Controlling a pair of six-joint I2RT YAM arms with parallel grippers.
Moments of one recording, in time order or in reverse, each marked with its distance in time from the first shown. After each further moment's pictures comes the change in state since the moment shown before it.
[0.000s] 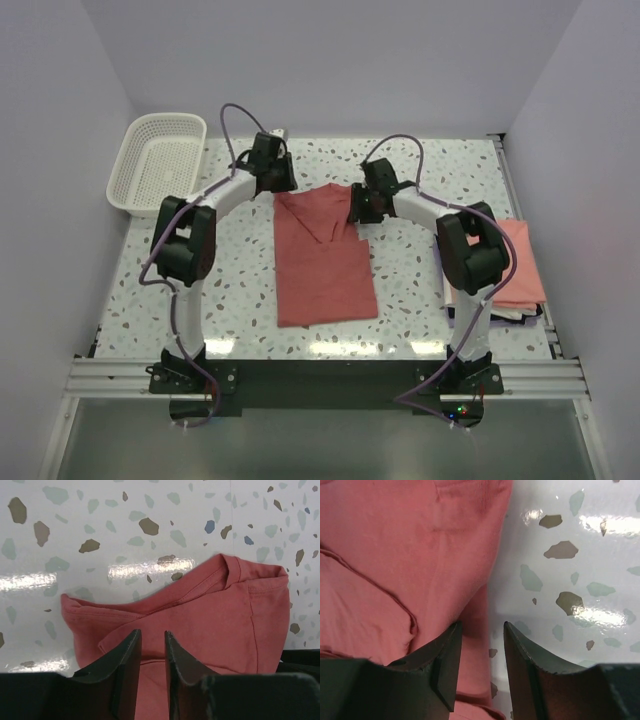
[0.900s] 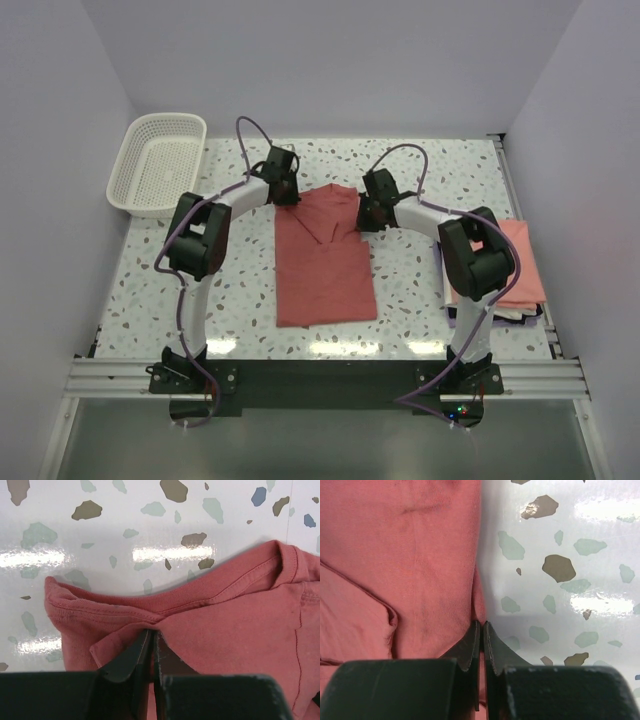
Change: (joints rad) left arm -0.045 0.113 -0.004 -0.005 -0.098 -0.035; right arm 0.019 -0.049 -0.127 0.052 0.081 0.104
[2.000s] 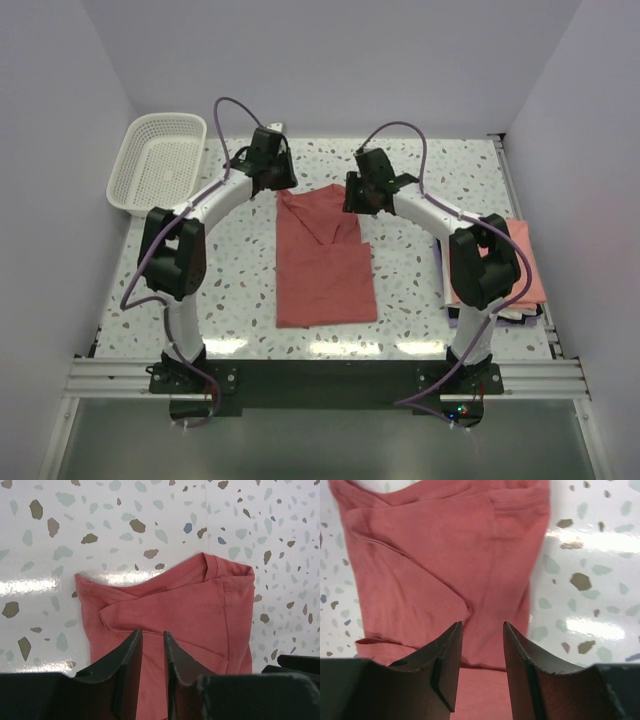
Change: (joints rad) left arm 0.007 -0.232 -0.012 -0.066 0.037 -0.009; right arm 0.041 -0.093 0.143 -0.151 0.015 -0.046
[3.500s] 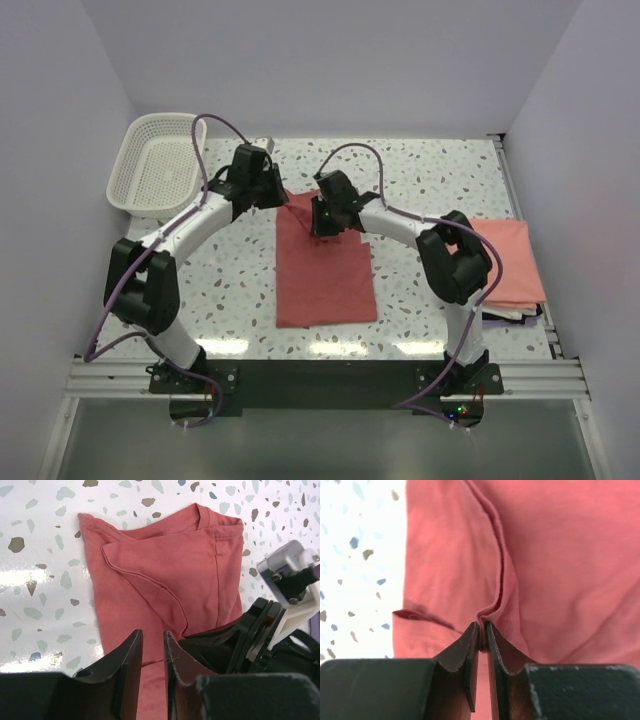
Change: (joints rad) left arm 0.000 -0.299 -0.312 0.013 0.055 -0.027; right arm 0.183 0.150 0.033 0.108 -0.116 0.032
